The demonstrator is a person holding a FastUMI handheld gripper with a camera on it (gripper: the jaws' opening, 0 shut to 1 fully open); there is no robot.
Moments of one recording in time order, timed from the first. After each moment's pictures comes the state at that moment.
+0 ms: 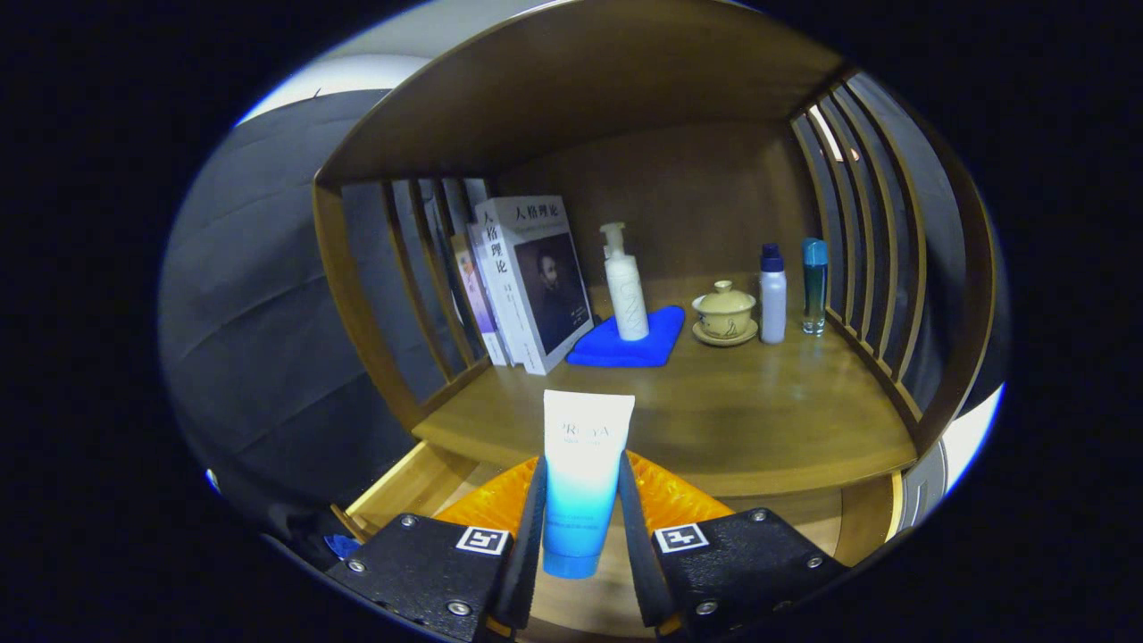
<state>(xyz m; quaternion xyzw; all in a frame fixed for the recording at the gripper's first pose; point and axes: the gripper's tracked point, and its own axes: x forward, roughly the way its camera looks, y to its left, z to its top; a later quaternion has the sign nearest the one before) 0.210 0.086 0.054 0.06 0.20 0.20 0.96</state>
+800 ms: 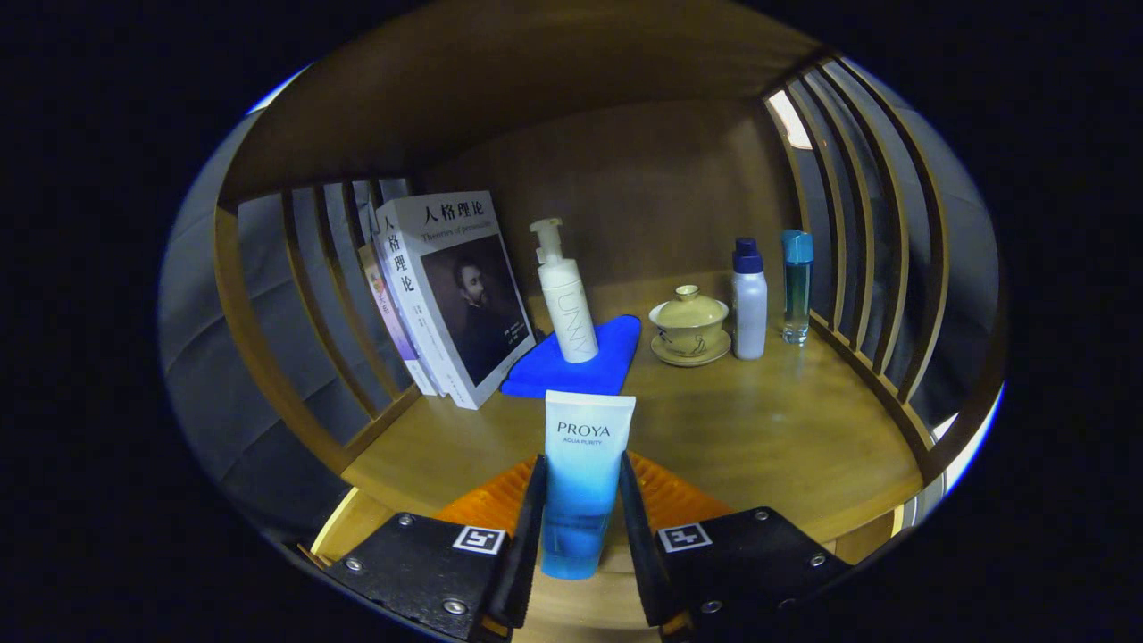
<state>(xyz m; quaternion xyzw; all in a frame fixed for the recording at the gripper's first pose) 0.297 0.075 0.031 0.06 0.21 0.12 0.97</state>
